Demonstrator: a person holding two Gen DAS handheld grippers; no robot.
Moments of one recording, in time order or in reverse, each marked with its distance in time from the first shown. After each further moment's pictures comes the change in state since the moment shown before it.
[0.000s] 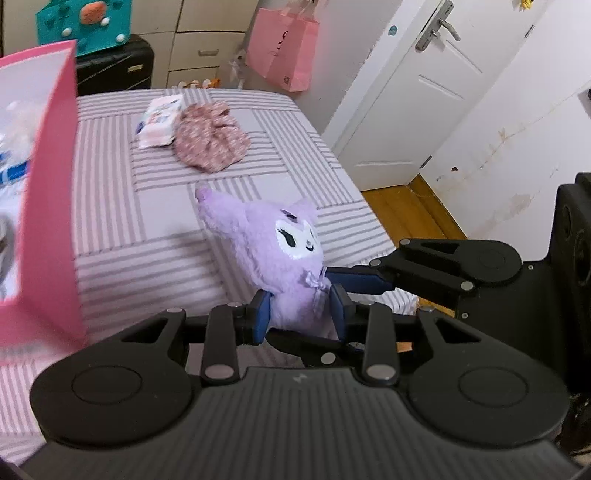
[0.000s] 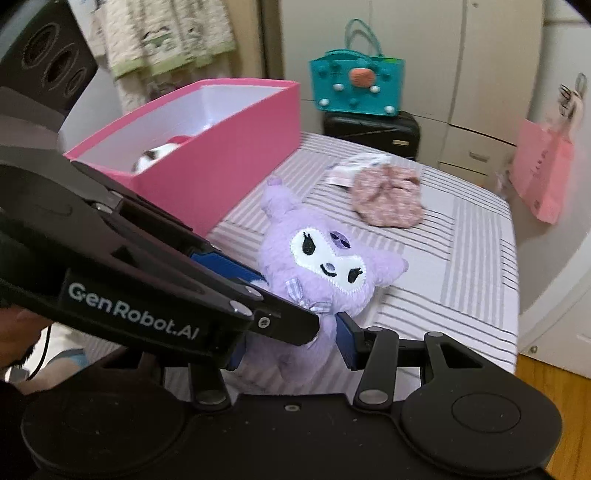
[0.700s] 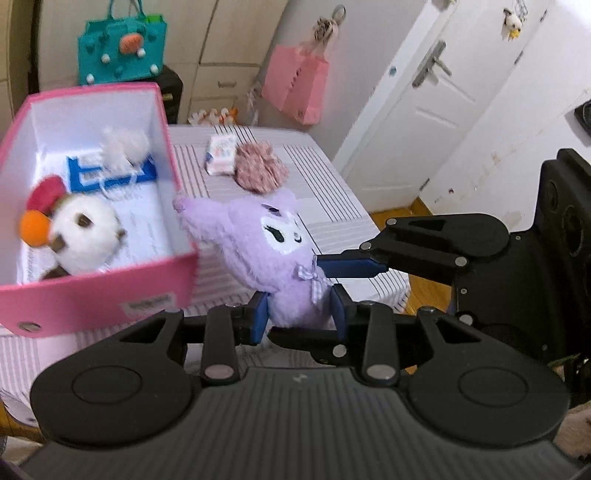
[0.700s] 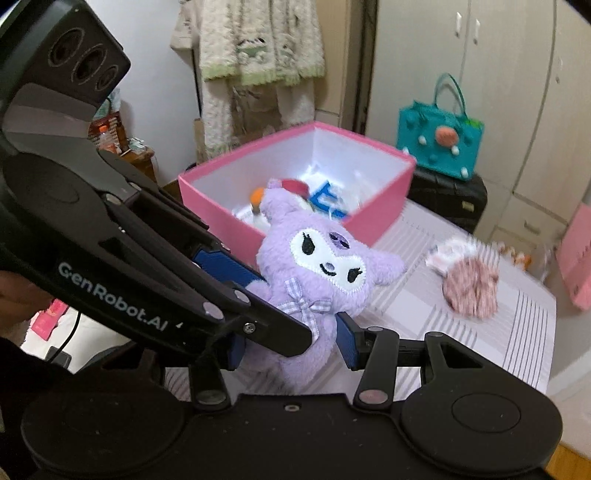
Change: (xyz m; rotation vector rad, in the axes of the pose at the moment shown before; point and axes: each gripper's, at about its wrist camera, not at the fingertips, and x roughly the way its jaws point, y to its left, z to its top) left arm -0.124 0.037 -0.026 -0.001 -0.085 0.006; right arm -0.044 0.099 0.053 -0.212 -0.069 0.105
